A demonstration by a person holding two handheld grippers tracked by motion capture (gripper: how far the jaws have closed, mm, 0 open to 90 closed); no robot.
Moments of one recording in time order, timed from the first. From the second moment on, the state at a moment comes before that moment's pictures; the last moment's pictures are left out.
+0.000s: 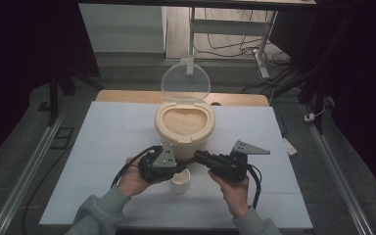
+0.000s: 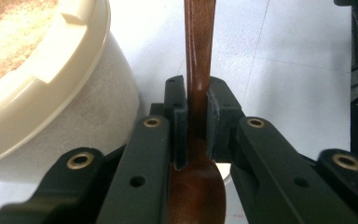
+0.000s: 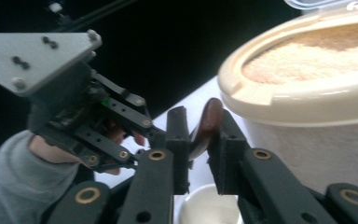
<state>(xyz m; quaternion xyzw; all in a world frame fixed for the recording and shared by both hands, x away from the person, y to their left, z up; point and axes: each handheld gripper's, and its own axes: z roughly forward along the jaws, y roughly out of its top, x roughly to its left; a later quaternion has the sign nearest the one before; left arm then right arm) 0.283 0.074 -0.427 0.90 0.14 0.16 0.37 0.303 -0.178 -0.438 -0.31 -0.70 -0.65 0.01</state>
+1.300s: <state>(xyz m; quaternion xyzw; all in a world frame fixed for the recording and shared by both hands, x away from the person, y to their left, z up) 0.261 0.172 -0.463 0.84 0.31 0.16 0.43 0.311 -0.228 -0.409 -0.27 -0.65 -0.71 -0.04</state>
